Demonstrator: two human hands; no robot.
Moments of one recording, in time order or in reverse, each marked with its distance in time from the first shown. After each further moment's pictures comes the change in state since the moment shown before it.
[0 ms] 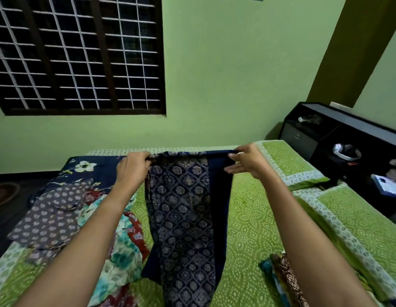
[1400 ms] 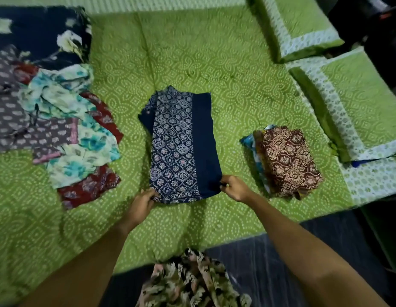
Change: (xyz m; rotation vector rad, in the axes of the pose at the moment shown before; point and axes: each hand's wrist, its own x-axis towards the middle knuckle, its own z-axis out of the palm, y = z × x) left_hand -0.337 -0.075 0.265 -0.324 -0.943 -0.109; right_hand -0.155 0.397 0.005 -0.722 -0.436 0.383
